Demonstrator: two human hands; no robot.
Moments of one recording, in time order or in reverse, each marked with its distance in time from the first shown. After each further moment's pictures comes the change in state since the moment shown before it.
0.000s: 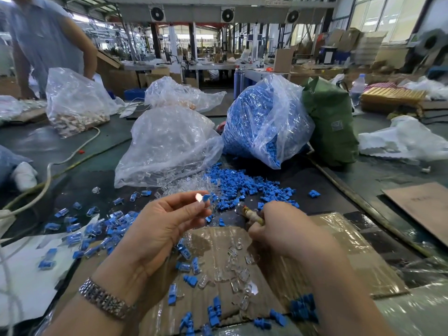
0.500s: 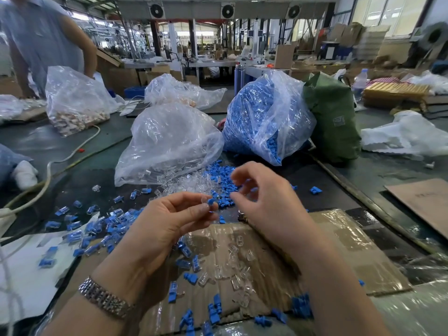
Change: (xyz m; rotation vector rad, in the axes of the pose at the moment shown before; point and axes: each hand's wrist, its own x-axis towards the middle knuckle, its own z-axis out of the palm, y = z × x) left_hand -0.004 0.000 0.004 0.109 -0.036 -0.023; right_hand 0.001 -0.014 0.001 0.505 0.421 -0.434
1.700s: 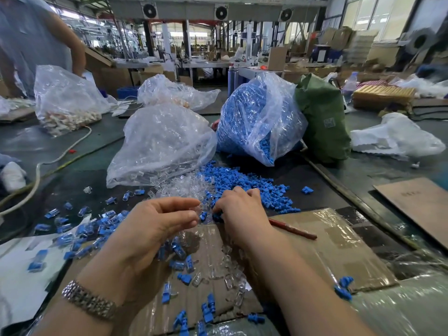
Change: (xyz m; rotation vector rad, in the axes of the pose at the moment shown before) left_hand 0.003 0.002 -0.010 0.152 0.106 -0.067; right_hand 0.020 0.014 0.050 -0.670 -0.338 0.023
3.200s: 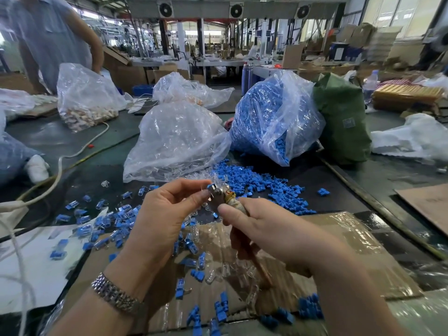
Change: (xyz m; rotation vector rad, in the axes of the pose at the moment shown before) left_hand -0.007 0.001 0.011 0.043 0.105 0.398; right_hand -0.052 0.000 -0.055 0.851 -0.296 0.016
